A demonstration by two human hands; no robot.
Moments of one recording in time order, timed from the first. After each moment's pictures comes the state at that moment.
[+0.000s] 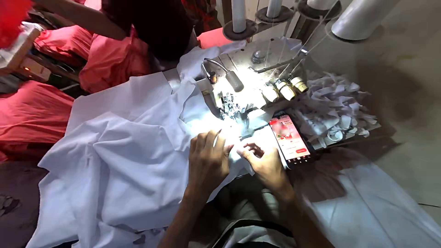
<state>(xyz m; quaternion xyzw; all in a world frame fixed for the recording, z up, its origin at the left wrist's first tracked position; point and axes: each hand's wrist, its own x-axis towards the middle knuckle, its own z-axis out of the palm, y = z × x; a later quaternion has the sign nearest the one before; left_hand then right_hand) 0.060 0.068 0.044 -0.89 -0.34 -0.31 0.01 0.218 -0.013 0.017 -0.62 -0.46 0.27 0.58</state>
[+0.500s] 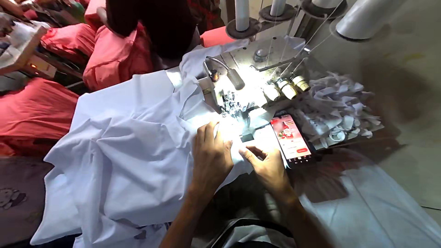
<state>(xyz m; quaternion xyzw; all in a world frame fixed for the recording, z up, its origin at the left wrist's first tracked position) 0.072 0.066 0.049 -0.87 -0.39 -0.28 -0.03 0.215 -0.022 0.022 -0.61 -0.47 0.27 0.58</state>
